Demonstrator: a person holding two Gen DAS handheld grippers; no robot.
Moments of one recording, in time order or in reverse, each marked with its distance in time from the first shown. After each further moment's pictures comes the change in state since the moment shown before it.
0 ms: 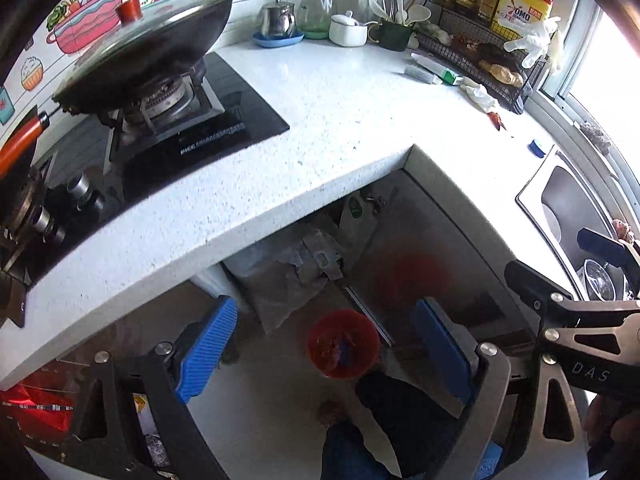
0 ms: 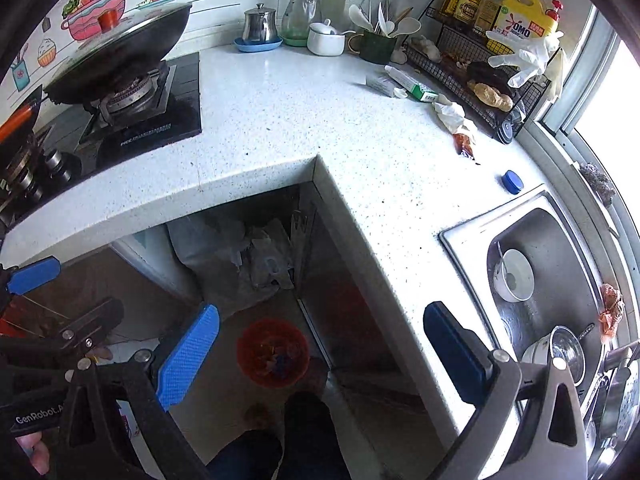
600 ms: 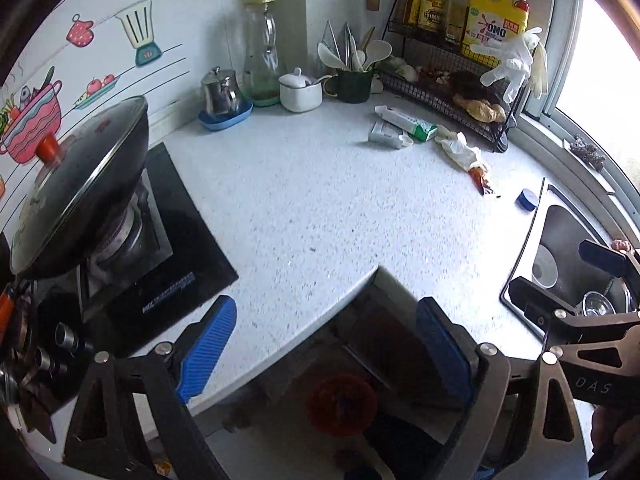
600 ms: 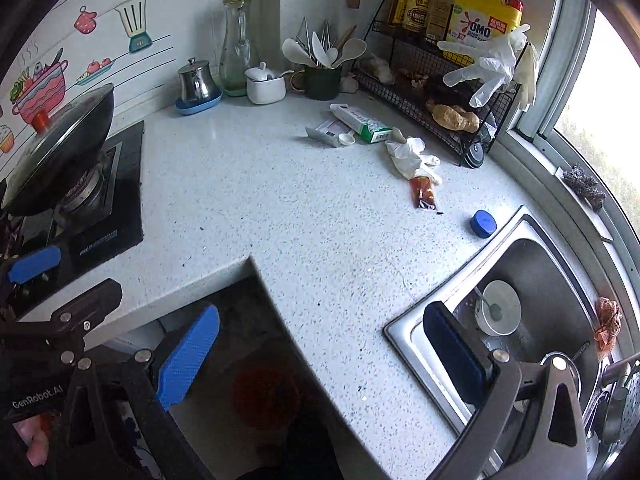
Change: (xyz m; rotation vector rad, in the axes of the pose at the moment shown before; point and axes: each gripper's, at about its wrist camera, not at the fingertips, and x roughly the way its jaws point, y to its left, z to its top) left arm 0.022 -0.063 0.149 0.151 -0.093 -0.014; right arm 0.011 -0.069 0.092 0.146 -0.061 -0.023
